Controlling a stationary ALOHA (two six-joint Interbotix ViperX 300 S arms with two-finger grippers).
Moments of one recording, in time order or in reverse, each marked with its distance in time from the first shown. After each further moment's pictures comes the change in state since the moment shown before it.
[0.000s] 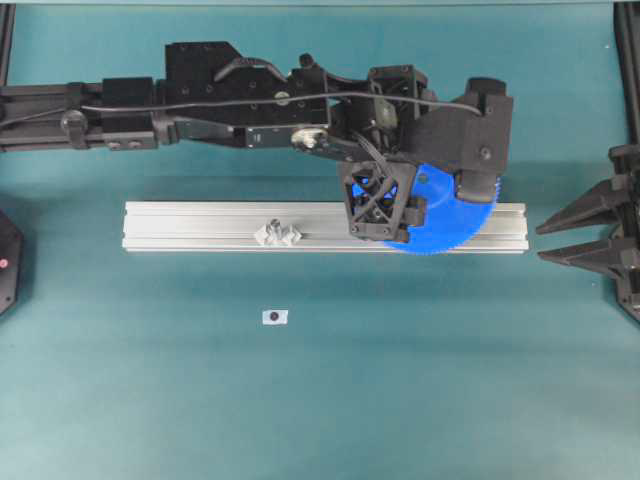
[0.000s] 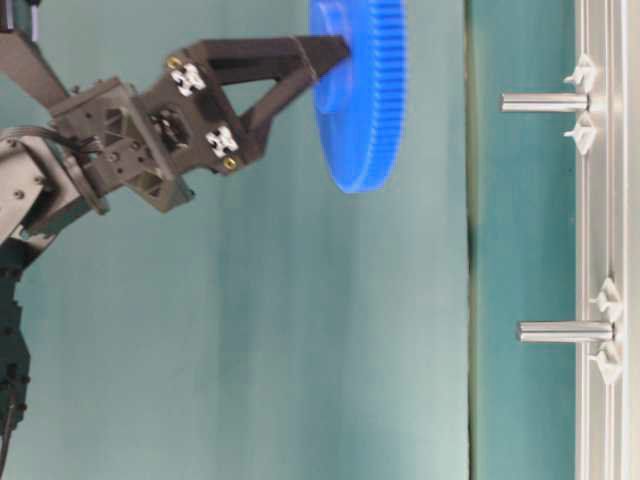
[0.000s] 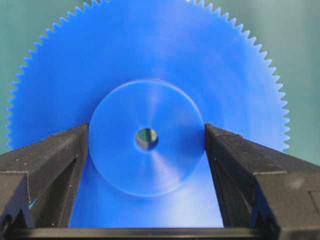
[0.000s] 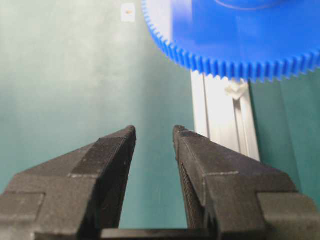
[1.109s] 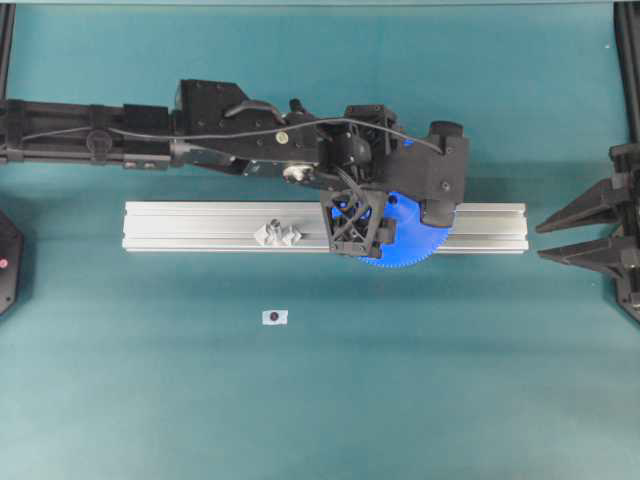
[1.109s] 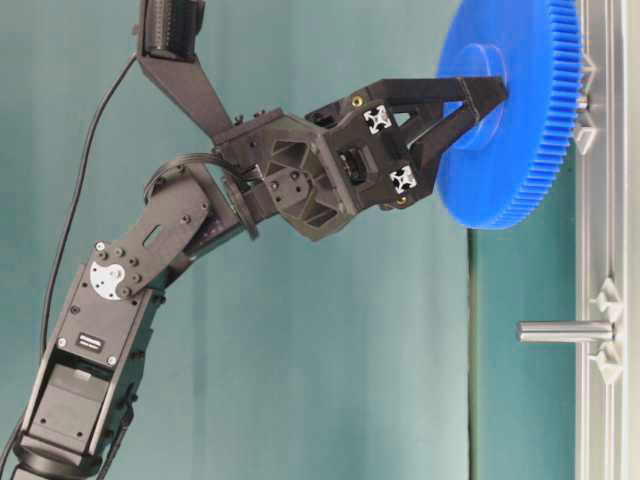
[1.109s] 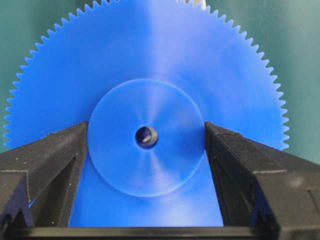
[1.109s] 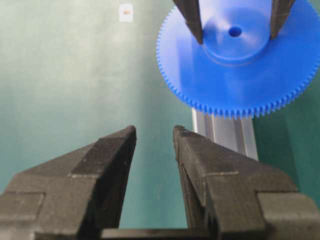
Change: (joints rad) left arm 0.015 0.032 0.236 0.000 -0.201 -0.012; right arm -0.003 -0.002 0.000 0.000 -0.002 0.000
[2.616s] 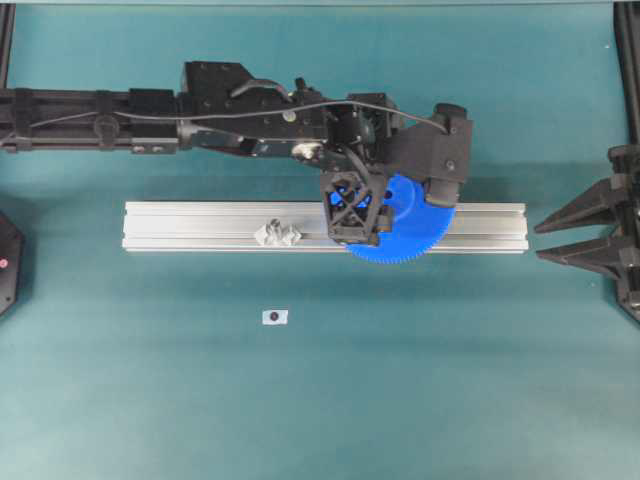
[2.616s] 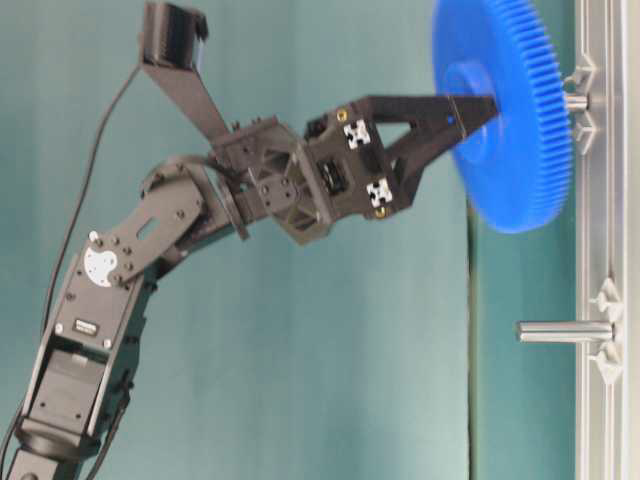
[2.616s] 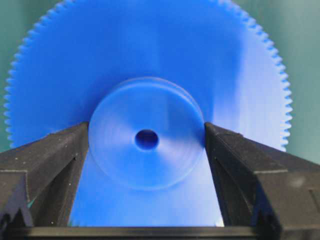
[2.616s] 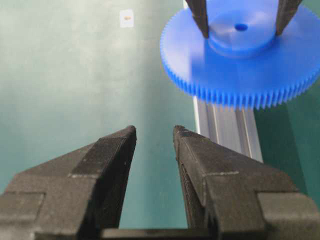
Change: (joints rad) left arm 0.029 0.020 -0.069 0.000 0.114 0.015; right arm 0.000 -0.002 0.017 -0.002 -0.032 0.031
